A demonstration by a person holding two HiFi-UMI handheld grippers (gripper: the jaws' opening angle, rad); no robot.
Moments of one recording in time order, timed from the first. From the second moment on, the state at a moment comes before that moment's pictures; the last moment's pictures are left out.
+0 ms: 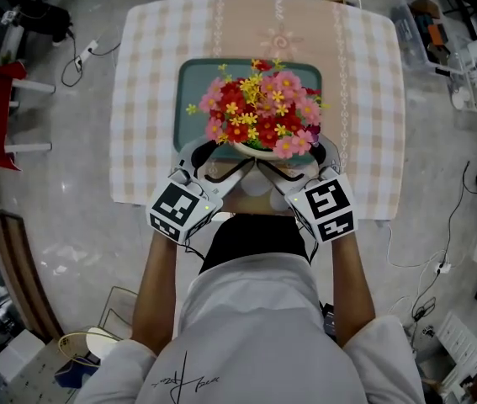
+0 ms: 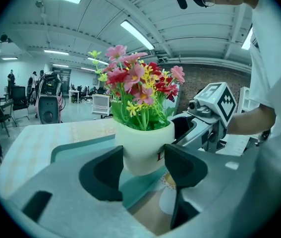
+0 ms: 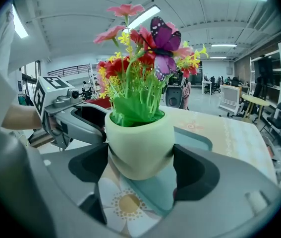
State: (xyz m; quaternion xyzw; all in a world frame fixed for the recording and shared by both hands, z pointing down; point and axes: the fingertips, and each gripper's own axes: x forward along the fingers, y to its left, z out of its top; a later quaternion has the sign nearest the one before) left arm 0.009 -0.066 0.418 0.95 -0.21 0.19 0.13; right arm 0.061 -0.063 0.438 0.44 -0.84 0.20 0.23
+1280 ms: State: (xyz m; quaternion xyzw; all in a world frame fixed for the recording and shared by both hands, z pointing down) left arm -0.046 -0.006 0.355 0.95 -0.24 0.20 0.08; right arm 0.004 -0.007 0.376 0.43 -0.86 0.16 0.22
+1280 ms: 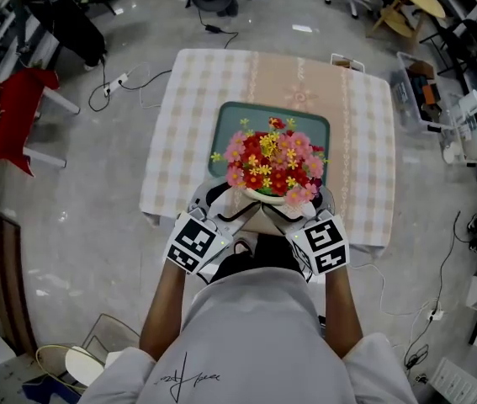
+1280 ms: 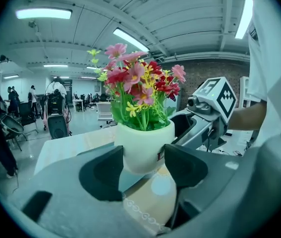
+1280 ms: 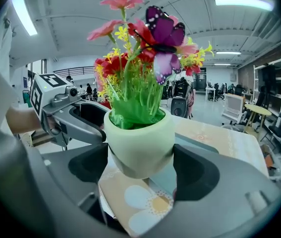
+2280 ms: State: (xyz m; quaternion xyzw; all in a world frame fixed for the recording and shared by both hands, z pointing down) left arm -0.076 0.037 0.315 0.94 -0.28 0.17 0.11; right arm -0.026 0.033 0.334 0.41 -0.88 0.14 0.20
